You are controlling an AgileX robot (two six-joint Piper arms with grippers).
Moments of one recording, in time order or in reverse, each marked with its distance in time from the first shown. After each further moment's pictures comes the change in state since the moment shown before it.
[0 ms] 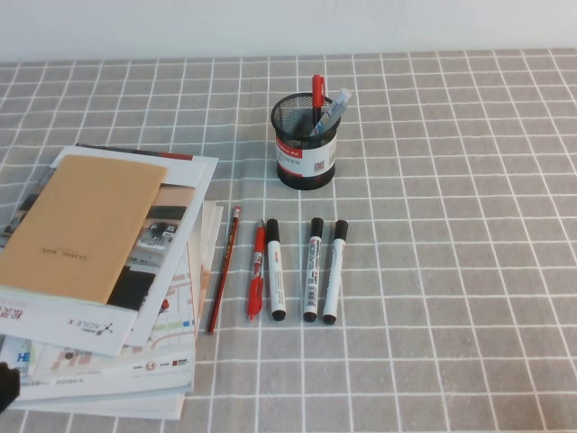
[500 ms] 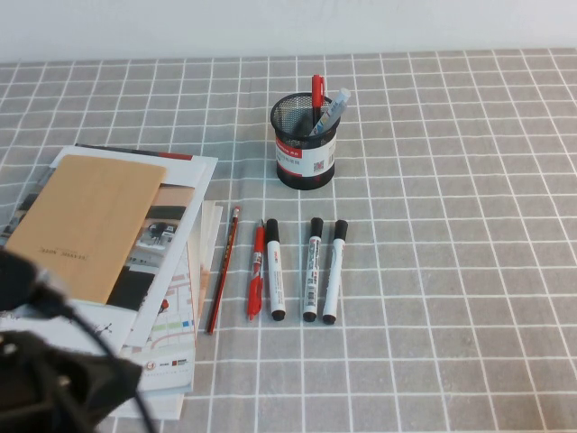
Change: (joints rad) right arm 0.002 0.000 0.000 0.000 0.000 0.000; left arm 0.000 0.416 -0.140 -0.206 -0.014 0.007
